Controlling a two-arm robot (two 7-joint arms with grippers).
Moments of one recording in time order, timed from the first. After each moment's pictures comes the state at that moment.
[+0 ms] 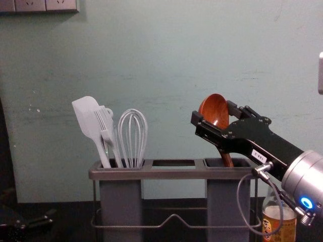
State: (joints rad) left arm -0.20 0.60 0.45 -1.41 -0.25 -0.12 0.03; right arm 0.41 0.11 -0.27 -1.10 0.19 -0.55 0.42
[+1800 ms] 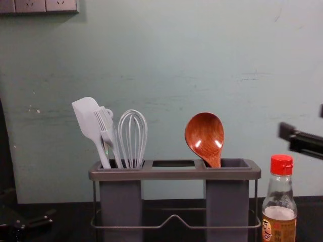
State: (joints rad) left arm -0.20 0.60 0.45 -1.41 -0.25 -0.12 0.03; right arm 0.01 0.36 -0.13 -1.68 0.19 -0.28 0.33
